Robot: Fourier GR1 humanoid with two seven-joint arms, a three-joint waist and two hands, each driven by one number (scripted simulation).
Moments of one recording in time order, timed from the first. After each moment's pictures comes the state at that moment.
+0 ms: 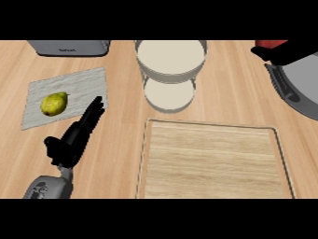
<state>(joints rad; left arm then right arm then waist) -0.11 0.14 -0.11 -1.36 0.05 -0.07 -0.09 -0.86 -0.44 -0.13 -1.34 0.38 0.35 0.36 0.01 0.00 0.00</state>
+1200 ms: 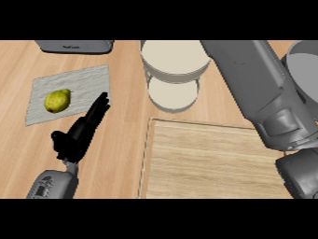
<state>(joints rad) -0.16 0.12 -0.10 -1.34 0.03 -0.09 -0.08 -1.41 -0.11 -0.08 -0.55 0.52 0.08 0.29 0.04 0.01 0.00</state>
